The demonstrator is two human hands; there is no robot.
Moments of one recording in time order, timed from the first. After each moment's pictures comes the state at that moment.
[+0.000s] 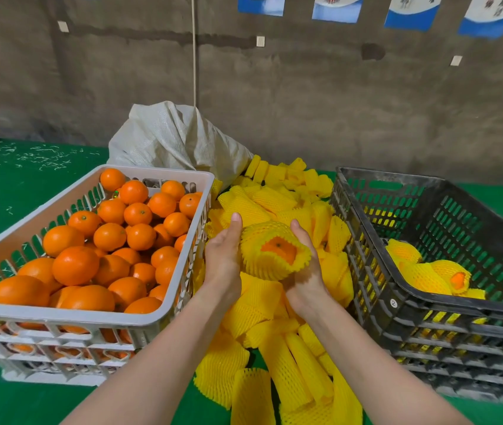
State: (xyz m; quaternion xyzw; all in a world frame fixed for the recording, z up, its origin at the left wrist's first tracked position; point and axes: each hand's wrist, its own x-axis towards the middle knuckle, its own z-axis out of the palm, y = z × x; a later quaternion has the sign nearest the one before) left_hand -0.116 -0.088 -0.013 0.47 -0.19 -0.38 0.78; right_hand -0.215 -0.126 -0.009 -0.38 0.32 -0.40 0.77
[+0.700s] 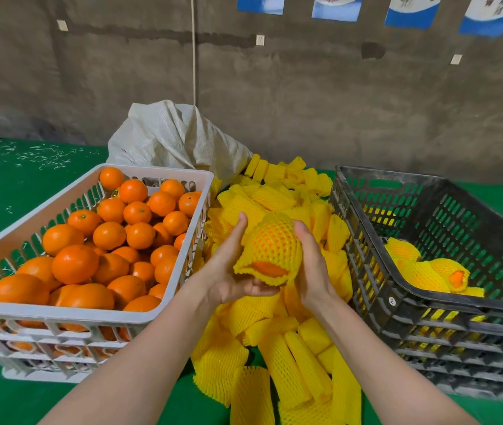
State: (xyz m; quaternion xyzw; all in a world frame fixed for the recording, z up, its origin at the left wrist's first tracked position) left_hand -0.106 -0.079 -0.006 0.45 -0.16 -0.69 0.54; right_hand -0.229 -0.135 -0.015 -0.55 0.24 -0.42 0.68
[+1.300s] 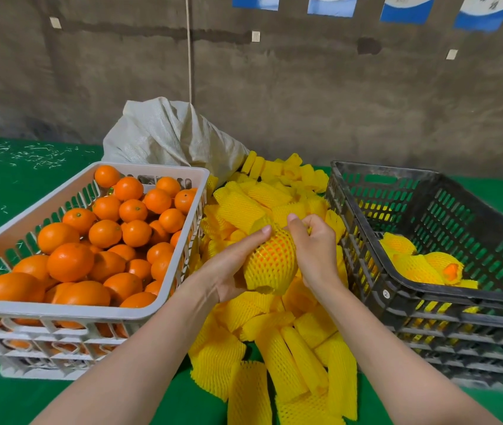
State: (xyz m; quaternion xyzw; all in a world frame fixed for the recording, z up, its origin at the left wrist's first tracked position) left_hand -0.114 -0.080 -0.016 0.45 -0.31 -0.64 0.54; right_hand -0.233 -0.151 -0.011 -0.65 0.36 -0.52 0.42
